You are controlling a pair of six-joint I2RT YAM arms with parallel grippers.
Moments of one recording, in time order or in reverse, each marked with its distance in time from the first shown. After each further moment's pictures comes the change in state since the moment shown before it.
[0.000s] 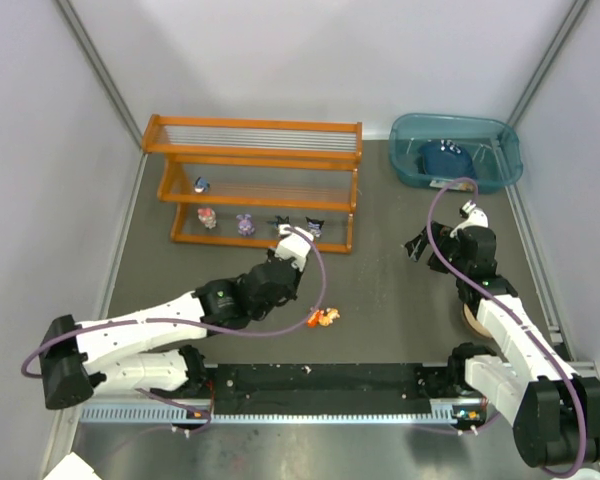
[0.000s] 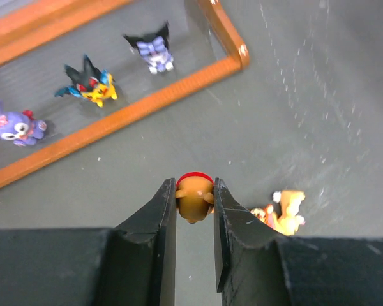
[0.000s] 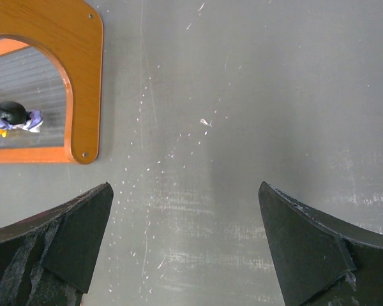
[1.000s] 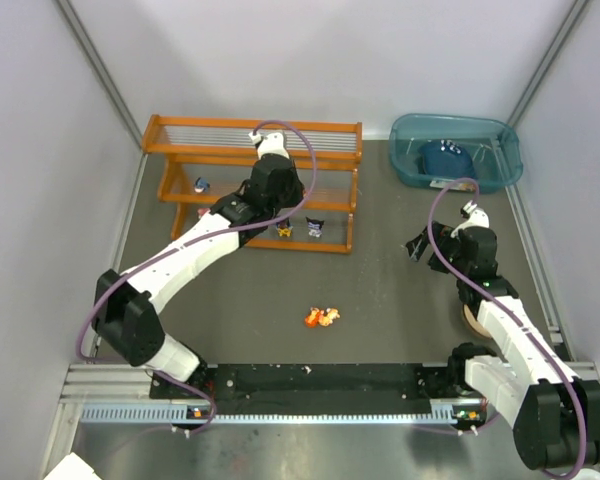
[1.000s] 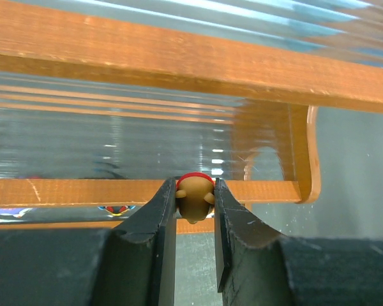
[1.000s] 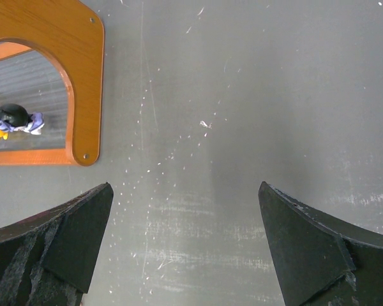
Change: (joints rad) left arm 0.477 0.424 0.561 -0.016 0.223 -0.290; right arm 0.000 -0.013 0.000 -0.003 0.007 0.000
